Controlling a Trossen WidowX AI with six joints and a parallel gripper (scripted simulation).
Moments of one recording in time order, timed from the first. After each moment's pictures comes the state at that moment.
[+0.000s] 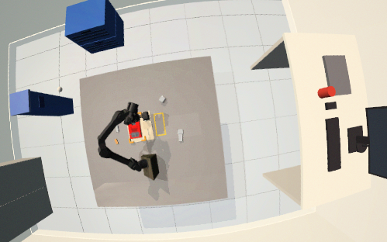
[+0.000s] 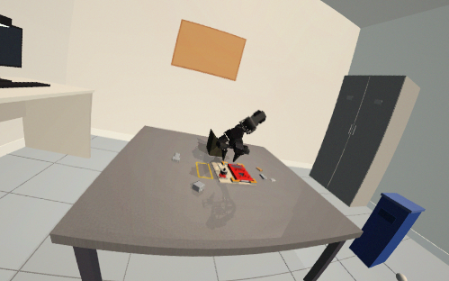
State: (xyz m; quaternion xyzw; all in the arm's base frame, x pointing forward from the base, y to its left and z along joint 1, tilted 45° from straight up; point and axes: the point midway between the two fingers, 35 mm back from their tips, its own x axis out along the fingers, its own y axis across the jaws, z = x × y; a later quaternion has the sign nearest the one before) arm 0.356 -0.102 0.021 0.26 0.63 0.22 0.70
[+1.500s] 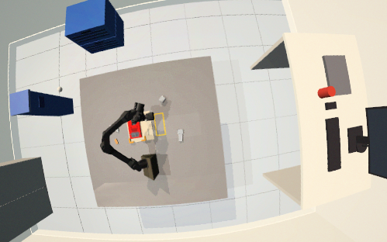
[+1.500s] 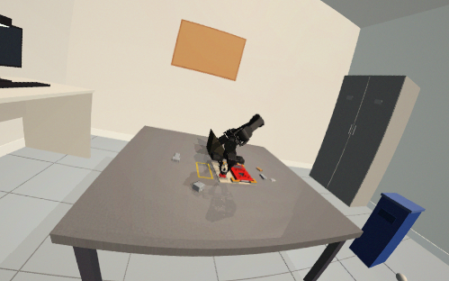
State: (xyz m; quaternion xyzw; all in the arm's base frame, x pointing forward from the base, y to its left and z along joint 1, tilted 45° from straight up) arm 0.367 -0.066 -0.035 0.31 0.62 0.22 0.68
